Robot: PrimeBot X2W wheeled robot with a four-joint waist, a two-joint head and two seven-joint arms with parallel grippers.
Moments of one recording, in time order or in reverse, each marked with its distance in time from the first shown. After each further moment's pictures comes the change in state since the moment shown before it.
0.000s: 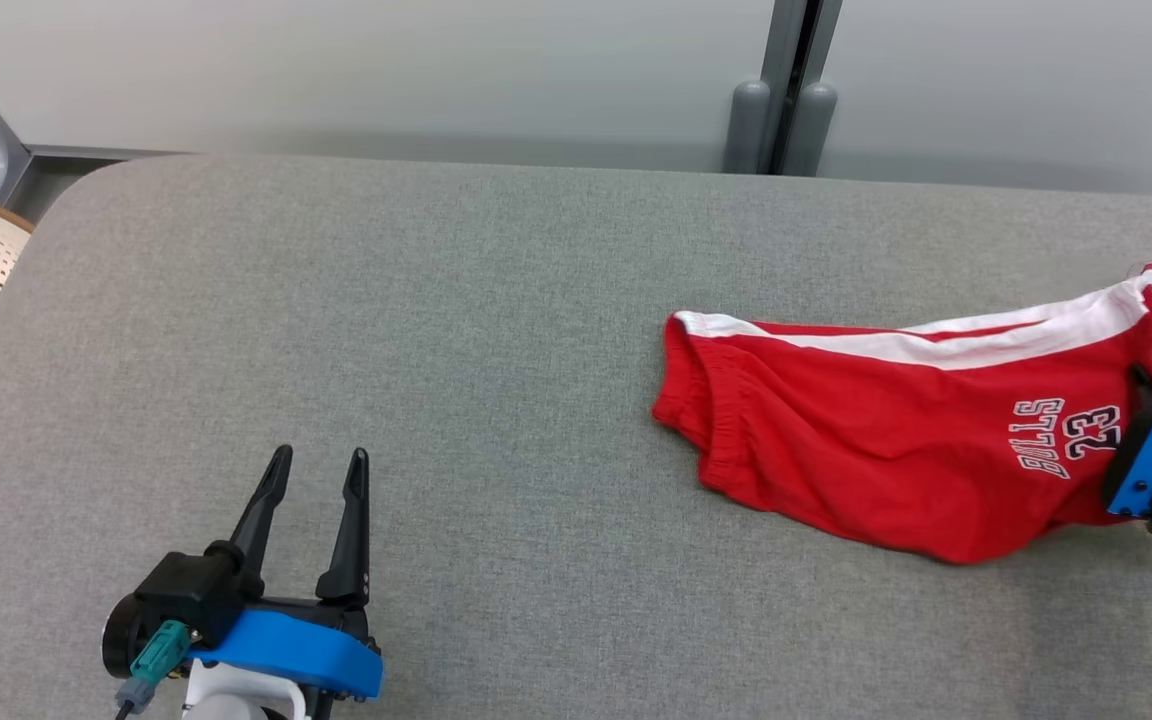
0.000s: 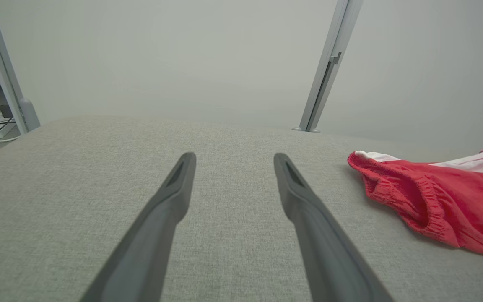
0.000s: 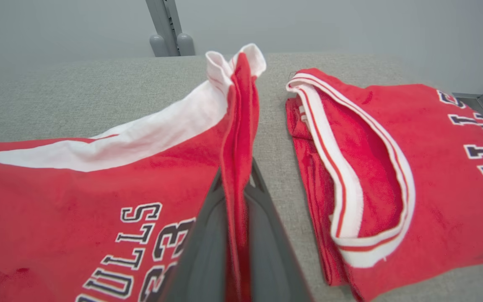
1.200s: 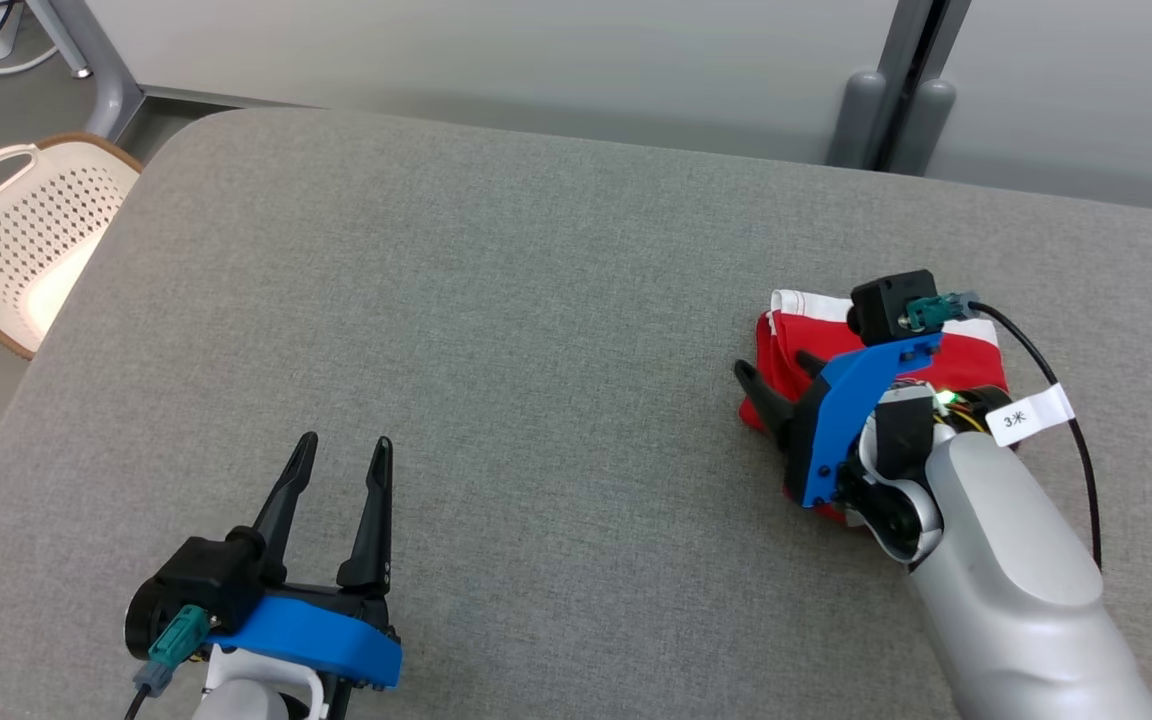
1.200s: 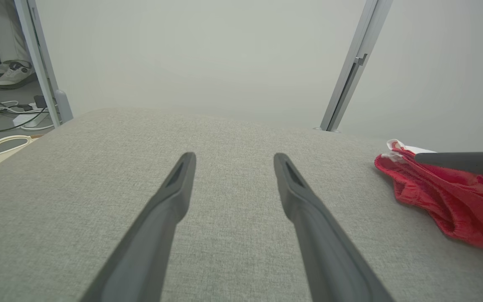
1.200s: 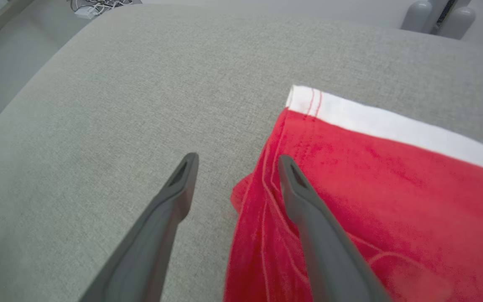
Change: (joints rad) left arm -0.025 0.001 -0.050 0.006 -0.028 0.000 0.000; right arm -0.093 0.232 0.384 -0.061 0.127 0.000 0.190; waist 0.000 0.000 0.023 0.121
